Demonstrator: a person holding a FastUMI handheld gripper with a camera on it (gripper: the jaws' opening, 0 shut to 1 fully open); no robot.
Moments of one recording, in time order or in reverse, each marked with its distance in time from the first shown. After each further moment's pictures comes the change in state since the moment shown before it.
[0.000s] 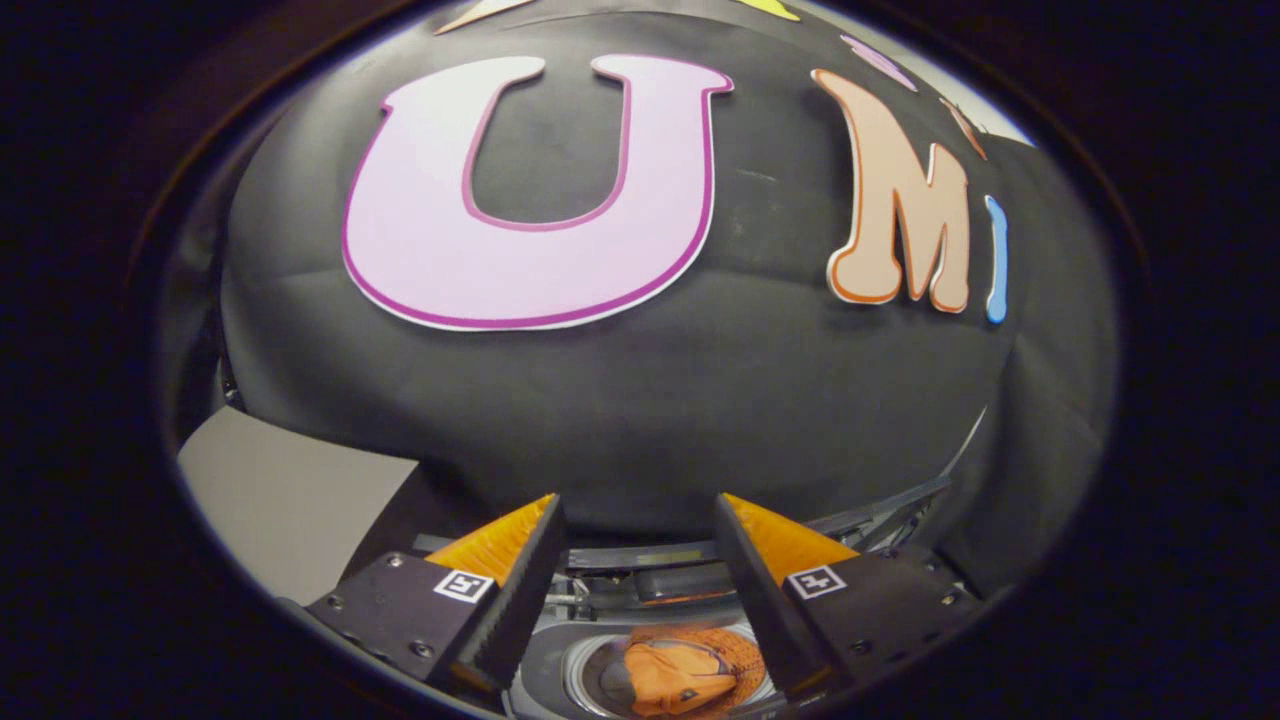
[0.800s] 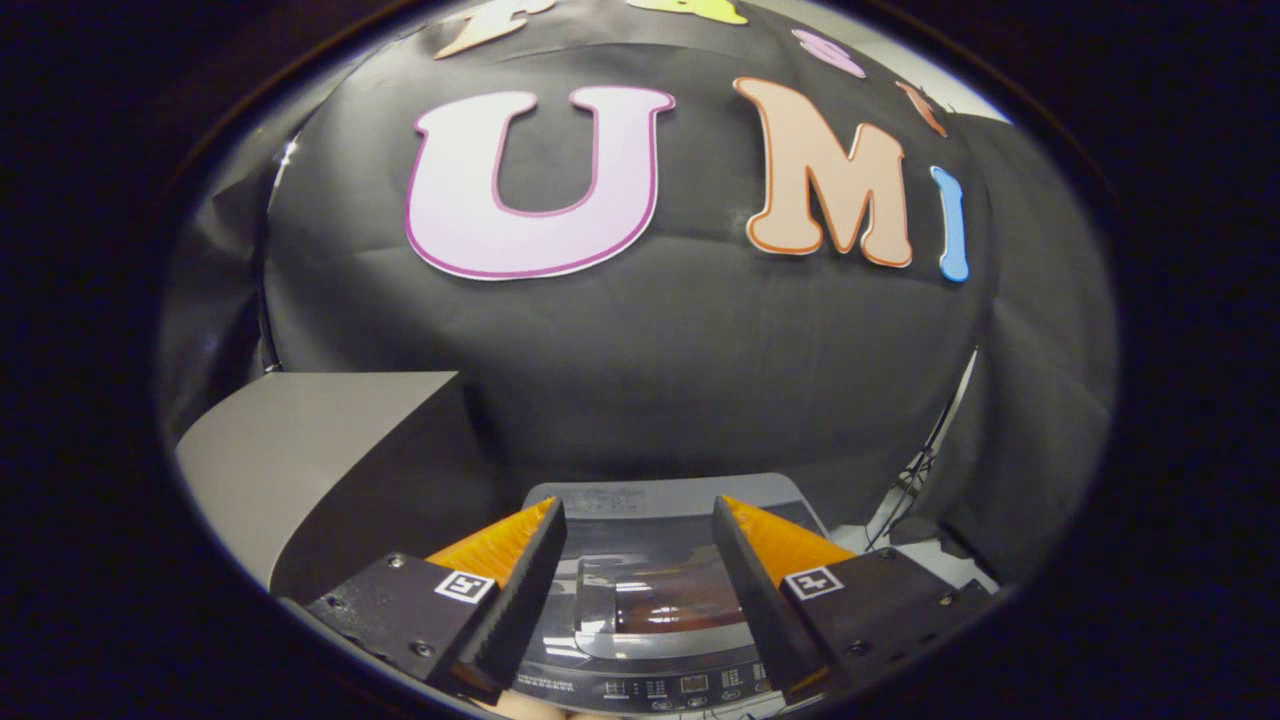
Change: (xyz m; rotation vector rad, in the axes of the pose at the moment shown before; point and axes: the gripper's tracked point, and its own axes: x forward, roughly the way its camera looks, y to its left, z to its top) arm -0.092 -0.033 -0.059 0.052 -0.017 0.019
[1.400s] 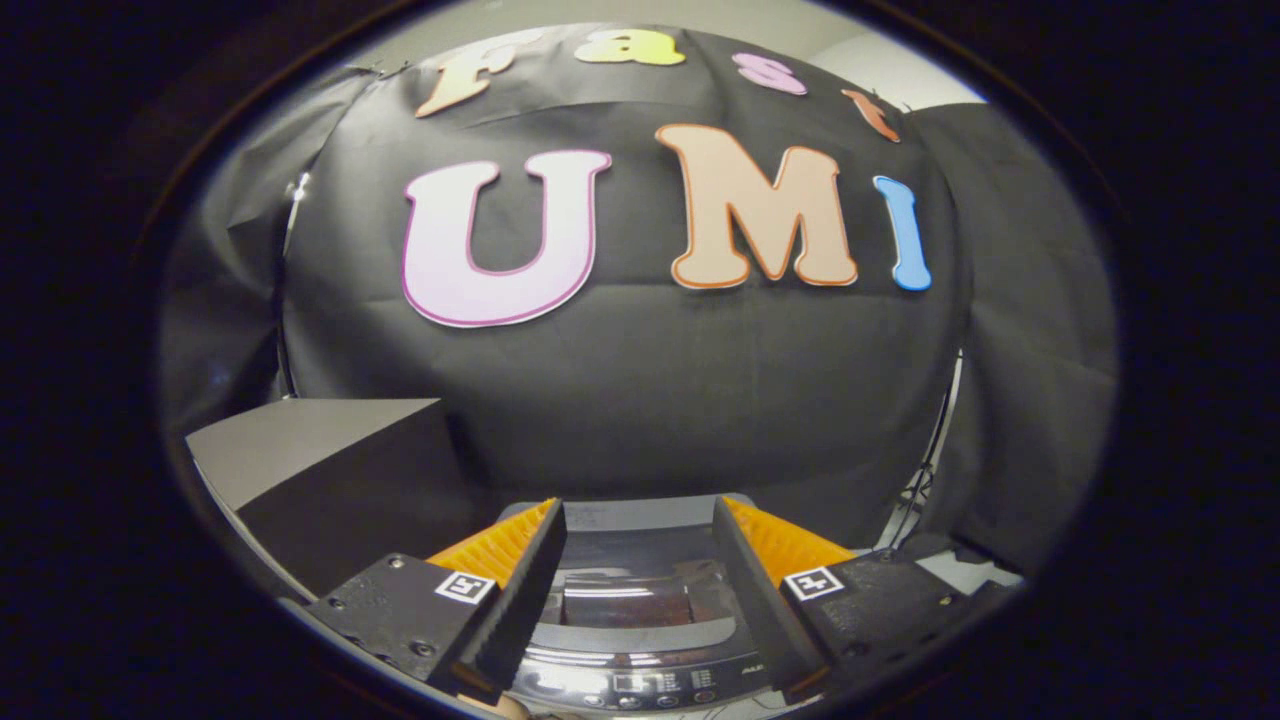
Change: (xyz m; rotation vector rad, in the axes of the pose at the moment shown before) arm -0.051 -0.088 -0.018 0.071 -0.184 0.024
